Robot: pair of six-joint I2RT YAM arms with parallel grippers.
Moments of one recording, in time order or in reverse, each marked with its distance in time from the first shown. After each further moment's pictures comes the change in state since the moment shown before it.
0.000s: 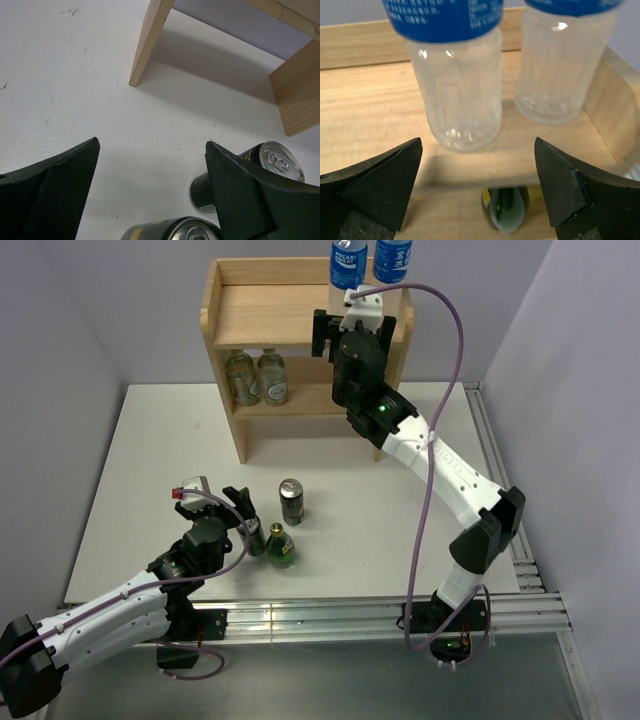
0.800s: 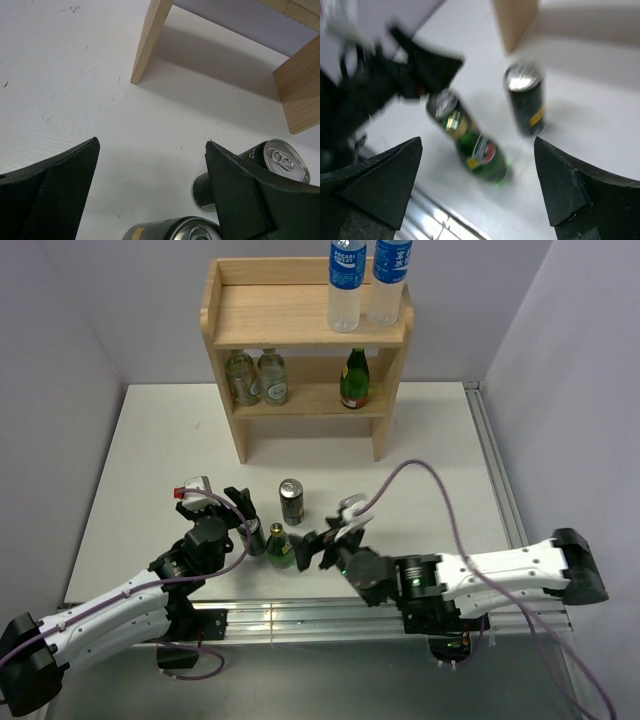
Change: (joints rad) left arm 0.000 0.011 0.000 -0.001 0.000 0.000; right arm 0.837 -0.740 -1.154 0.069 0.189 0.505
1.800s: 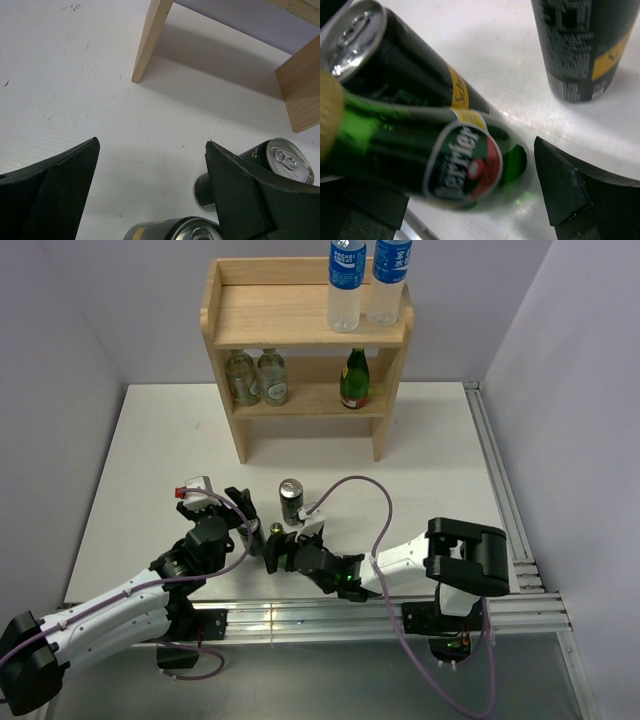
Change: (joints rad) left arm 0.000 0.014 0.000 0.001 0.000 0.000; right arm -0.179 0.641 -0.141 0.570 -0.349 0.246
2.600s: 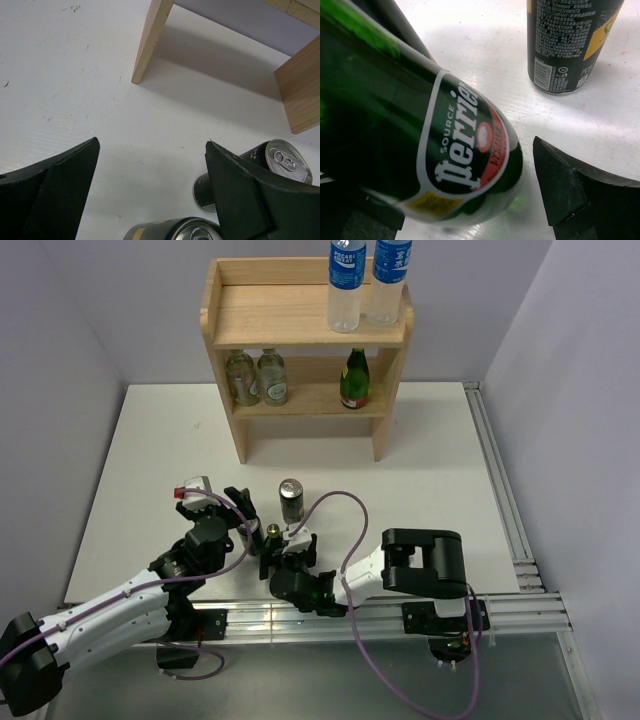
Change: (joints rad) left arm 0.002 -0.005 0.000 0.000 0.000 0.000; right arm 0.111 0.244 0.143 -0.006 0.353 -0.030
